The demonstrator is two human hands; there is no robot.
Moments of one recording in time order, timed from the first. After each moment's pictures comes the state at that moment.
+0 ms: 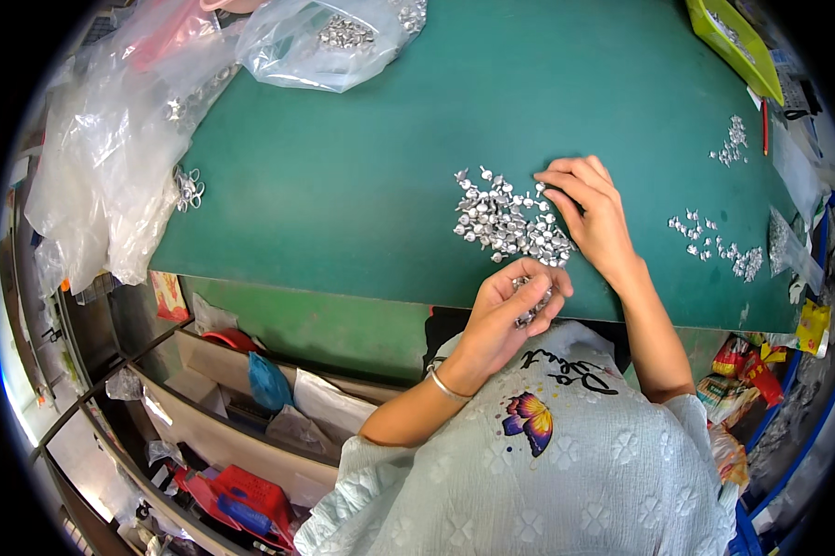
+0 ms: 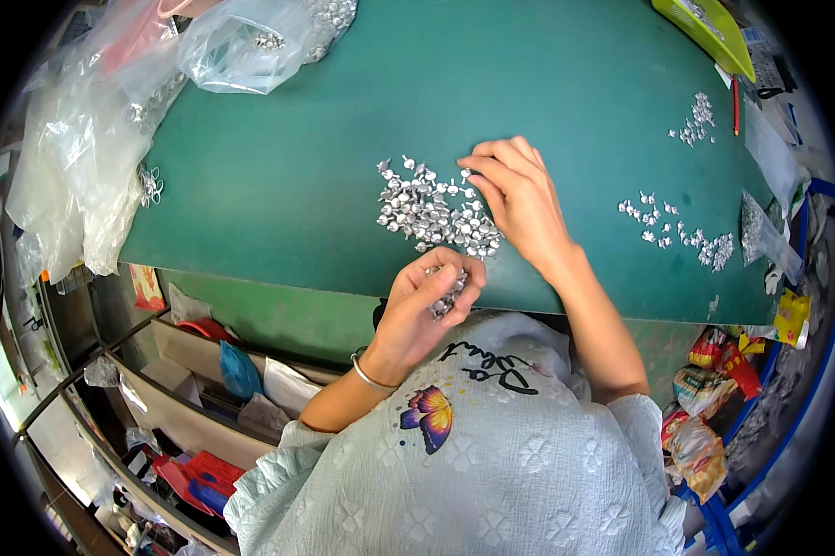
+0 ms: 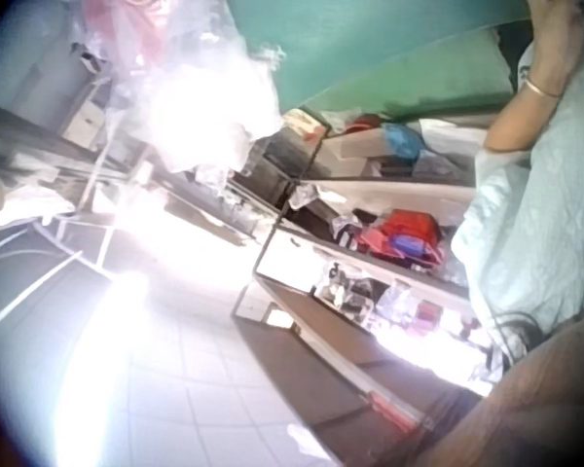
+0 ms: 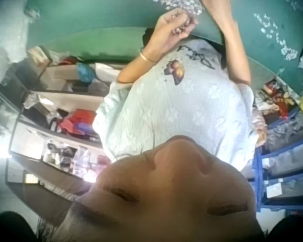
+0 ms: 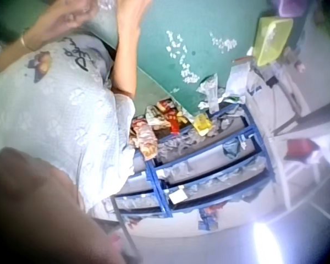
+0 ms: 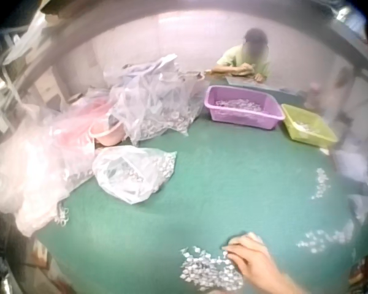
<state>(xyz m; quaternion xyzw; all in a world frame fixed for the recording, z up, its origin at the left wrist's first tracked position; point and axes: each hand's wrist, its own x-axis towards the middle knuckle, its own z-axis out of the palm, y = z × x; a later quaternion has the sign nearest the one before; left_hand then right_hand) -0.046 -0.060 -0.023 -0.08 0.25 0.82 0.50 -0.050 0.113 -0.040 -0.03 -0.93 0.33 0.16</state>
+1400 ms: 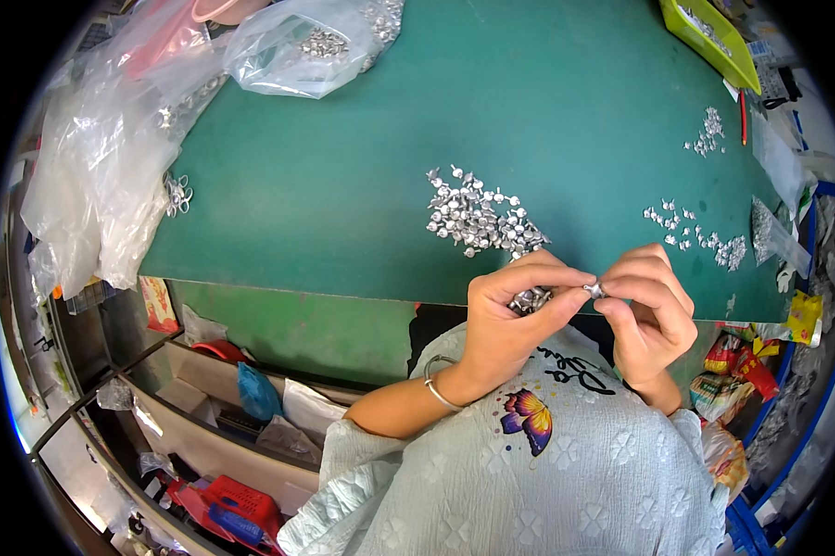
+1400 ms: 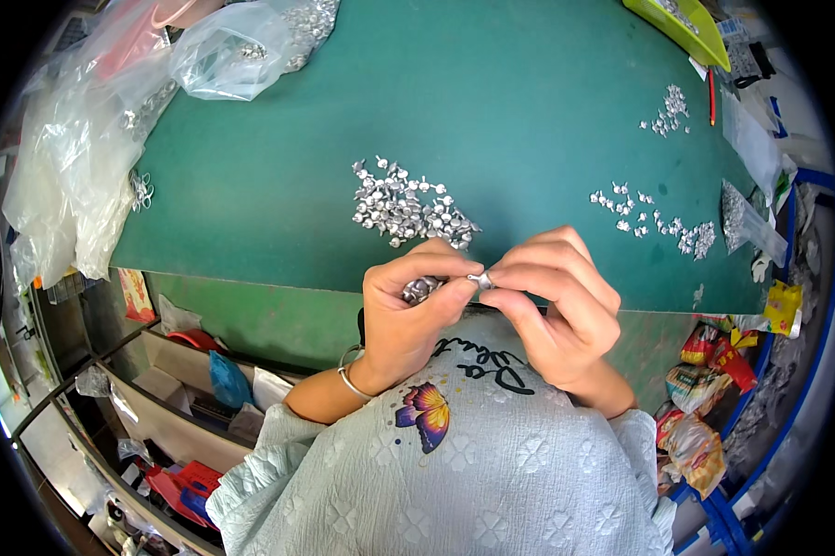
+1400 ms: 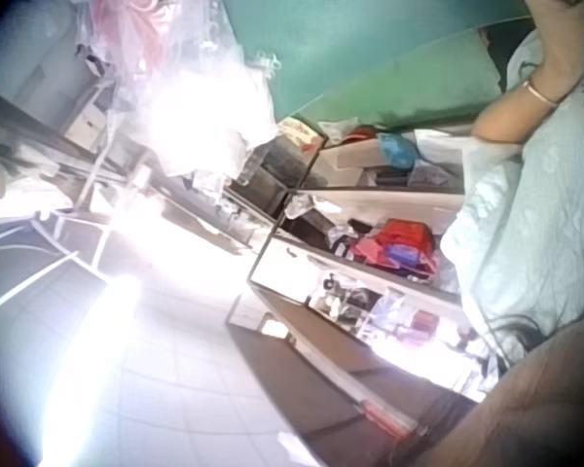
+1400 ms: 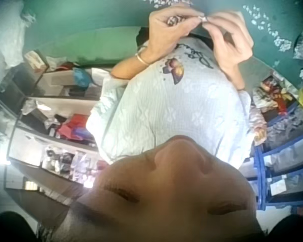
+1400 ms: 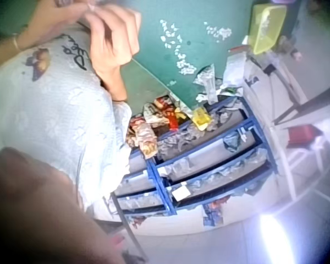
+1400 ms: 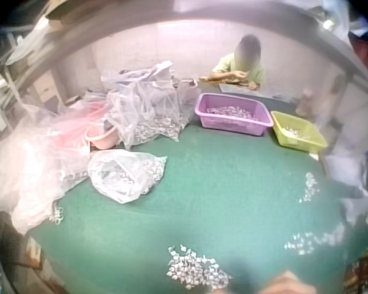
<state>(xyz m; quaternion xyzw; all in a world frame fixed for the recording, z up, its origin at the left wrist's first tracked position) -0.038 -0.040 0.021 0.12 0.46 0.82 0.32 0.026 0.090 0.056 -0.02 -0.84 0.46 0.28</state>
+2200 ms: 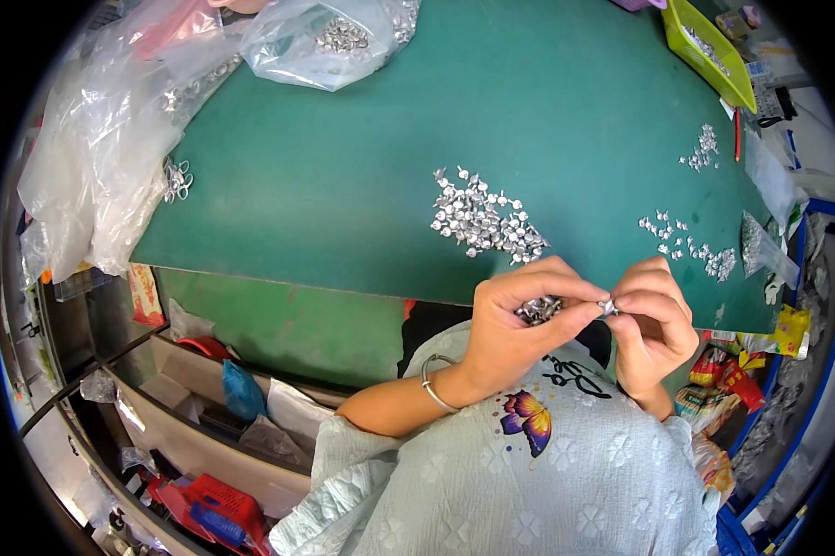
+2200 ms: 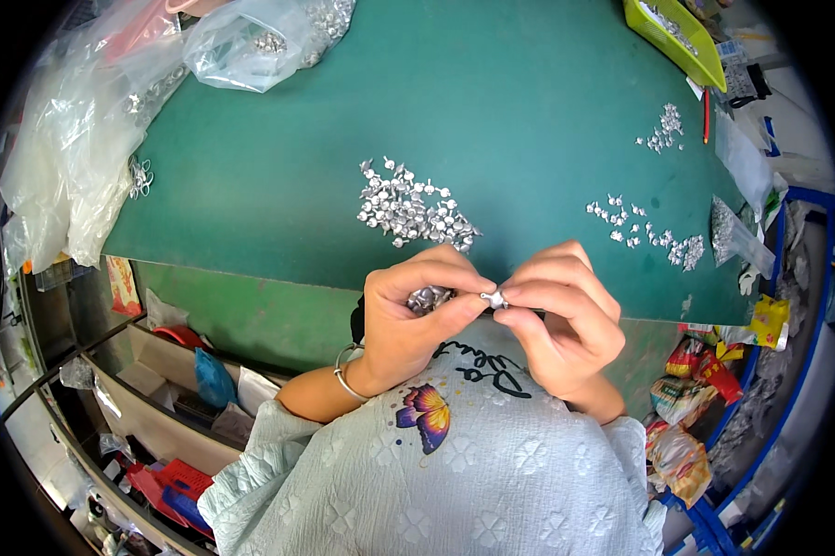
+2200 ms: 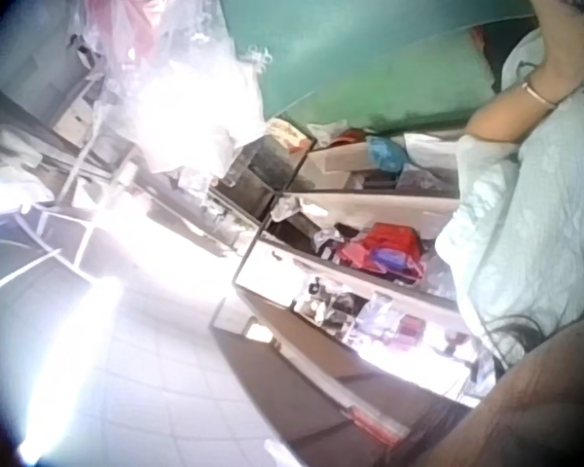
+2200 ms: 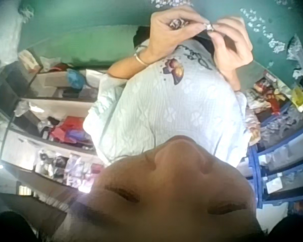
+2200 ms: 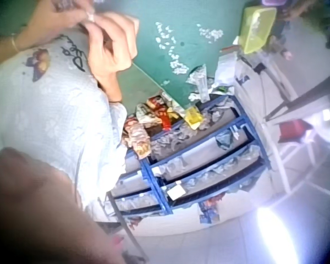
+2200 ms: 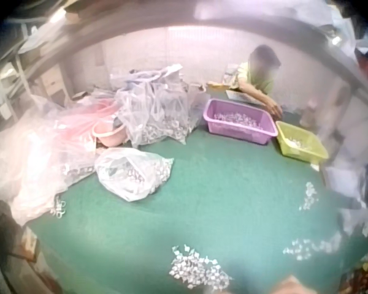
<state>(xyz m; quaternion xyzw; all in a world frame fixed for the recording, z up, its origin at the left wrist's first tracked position) -0.043 -0.045 0.027 0.21 0.46 0.82 0.27 0.030 0.082 0.060 0.00 -0.81 0.50 0.30</state>
